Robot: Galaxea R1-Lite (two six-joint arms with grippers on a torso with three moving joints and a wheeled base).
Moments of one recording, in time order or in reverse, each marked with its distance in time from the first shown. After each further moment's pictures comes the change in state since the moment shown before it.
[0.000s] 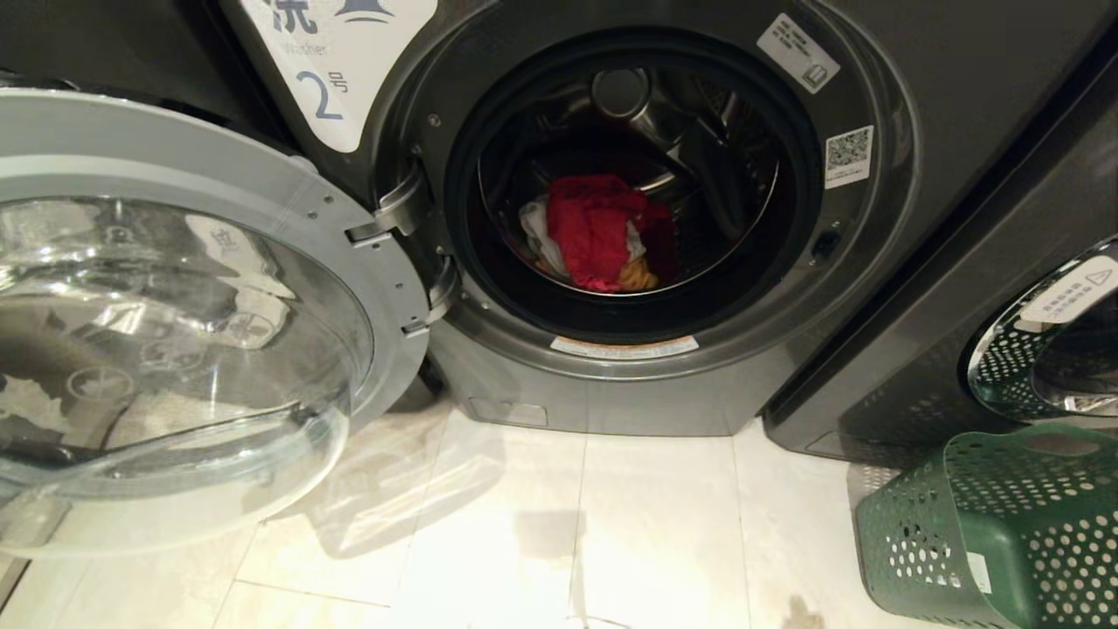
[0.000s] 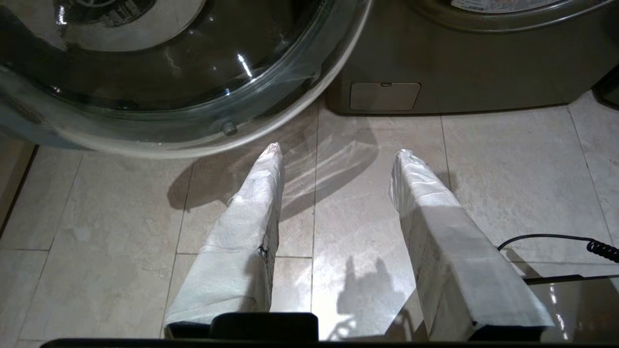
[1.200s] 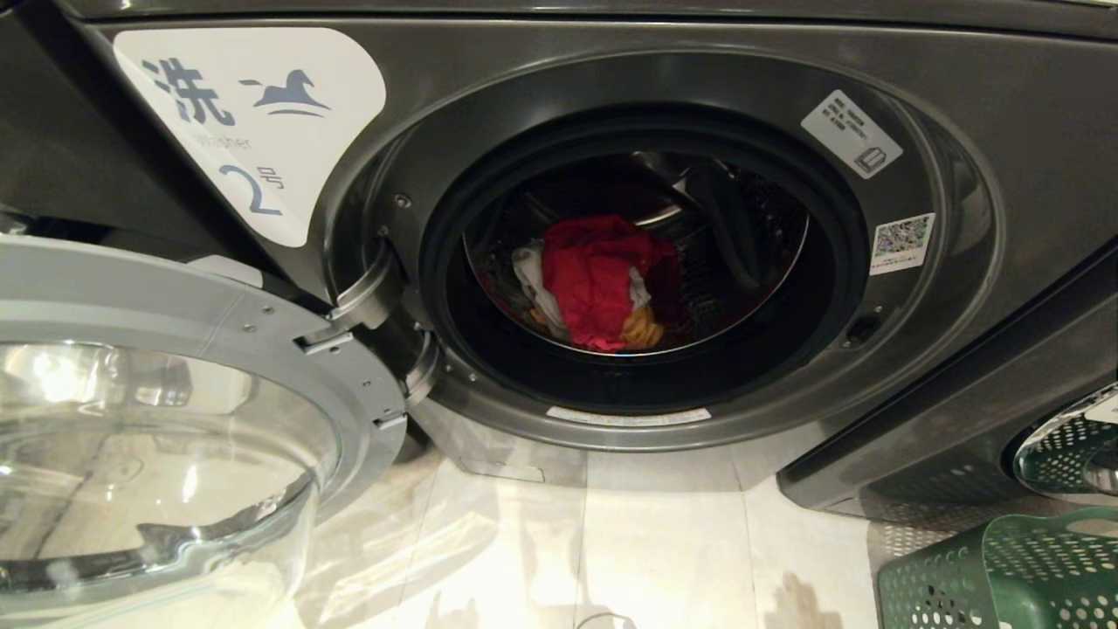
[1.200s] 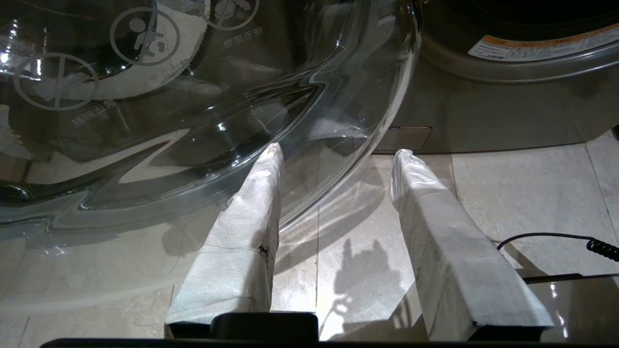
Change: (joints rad) left arm 0.000 0.000 0.000 0.002 0.000 -0.002; right arm 0.000 0.000 0.000 0.000 0.008 -0.019
